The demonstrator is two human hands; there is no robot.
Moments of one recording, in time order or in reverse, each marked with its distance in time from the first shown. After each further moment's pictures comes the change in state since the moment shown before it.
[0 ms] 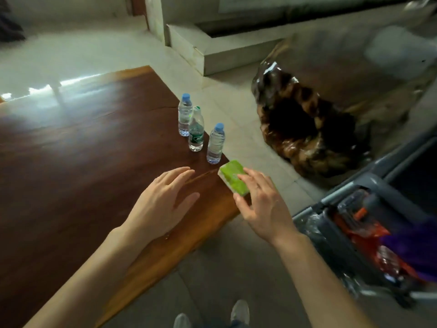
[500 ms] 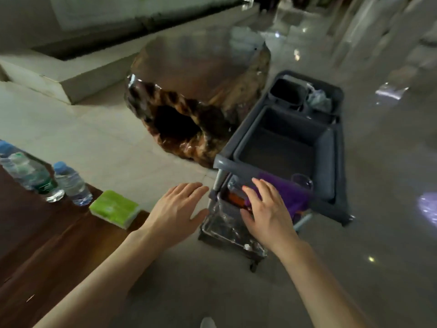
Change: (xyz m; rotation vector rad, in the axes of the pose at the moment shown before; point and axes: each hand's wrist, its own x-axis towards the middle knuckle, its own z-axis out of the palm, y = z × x) left_hand 0.097 0.276 0.146 0.019 -0.209 0.649; right_hand -0.172 0.211 -0.149 -0.389 0.122 0.495
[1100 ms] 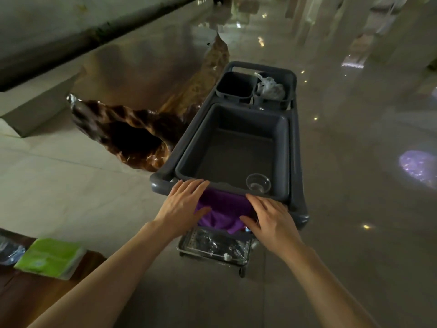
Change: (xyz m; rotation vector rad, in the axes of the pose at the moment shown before) left_hand 0.165 0.075 0.119 0.068 -0.160 0.097; right_hand -0.012 0.181 0.030 0.069 0.074 0.113
